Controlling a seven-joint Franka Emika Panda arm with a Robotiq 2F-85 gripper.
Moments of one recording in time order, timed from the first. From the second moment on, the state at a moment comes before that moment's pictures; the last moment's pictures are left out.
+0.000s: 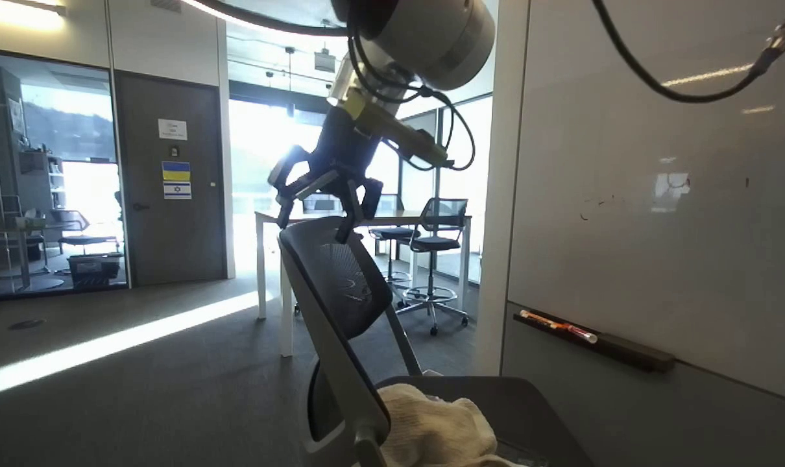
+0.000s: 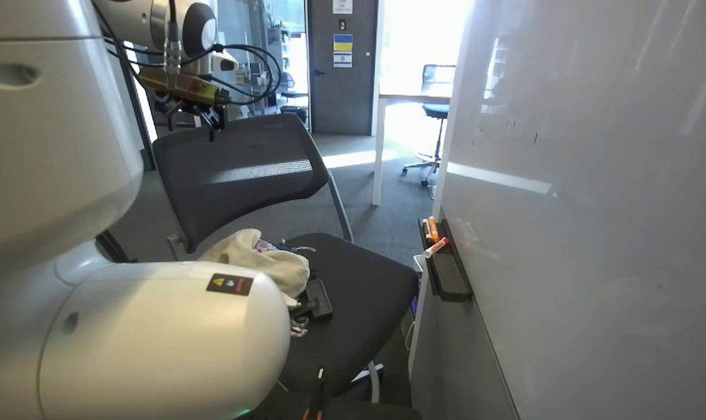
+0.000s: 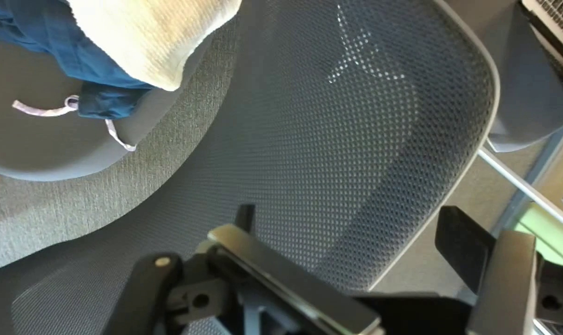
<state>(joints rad) 0.22 -0.07 0.20 -2.08 0.31 2.32 0.03</state>
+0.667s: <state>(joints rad) 0.12 -0.44 0.00 -2.30 0.25 2.20 -0.22</state>
